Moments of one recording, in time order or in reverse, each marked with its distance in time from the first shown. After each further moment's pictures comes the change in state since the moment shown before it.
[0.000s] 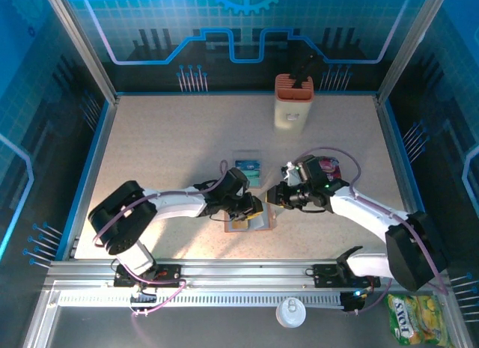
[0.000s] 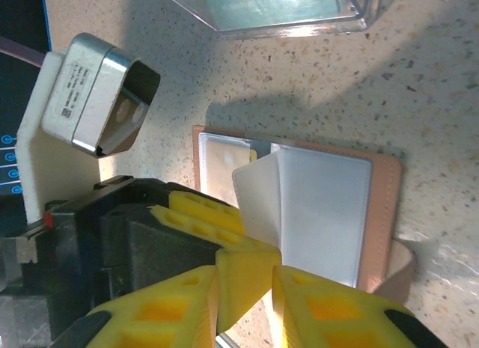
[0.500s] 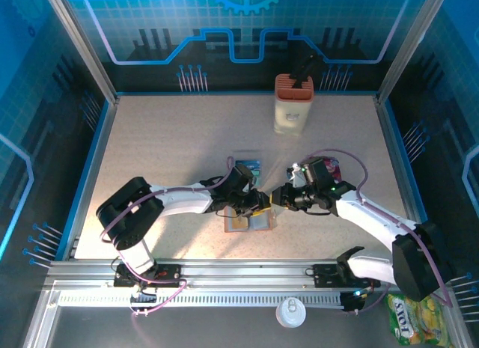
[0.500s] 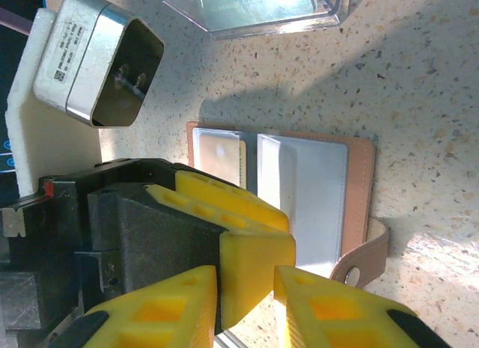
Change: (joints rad) left arm -0.005 0.047 0.067 0.010 0.016 0.004; right arm -0.027 -0.062 -0.025 -0.039 -0.001 -0.003
